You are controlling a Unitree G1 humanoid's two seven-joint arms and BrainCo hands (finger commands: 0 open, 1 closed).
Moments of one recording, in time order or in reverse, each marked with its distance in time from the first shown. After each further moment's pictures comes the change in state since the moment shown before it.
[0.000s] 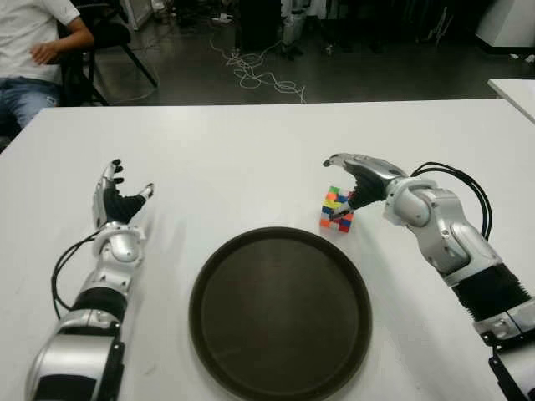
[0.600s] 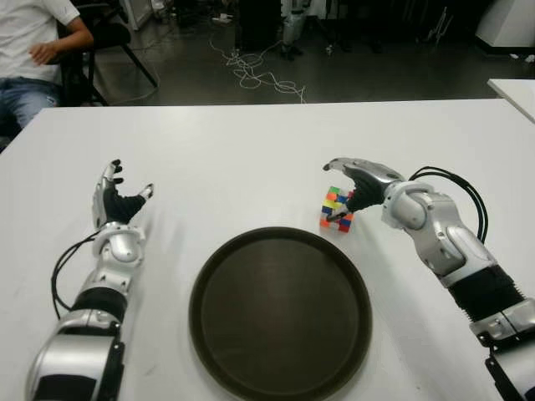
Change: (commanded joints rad) left arm 0.000 -0.002 0.005 -0.002 -0.008 0.003 -0.006; right arm -0.019 0.006 0.022 0.060 -0.029 -0.006 -0.022
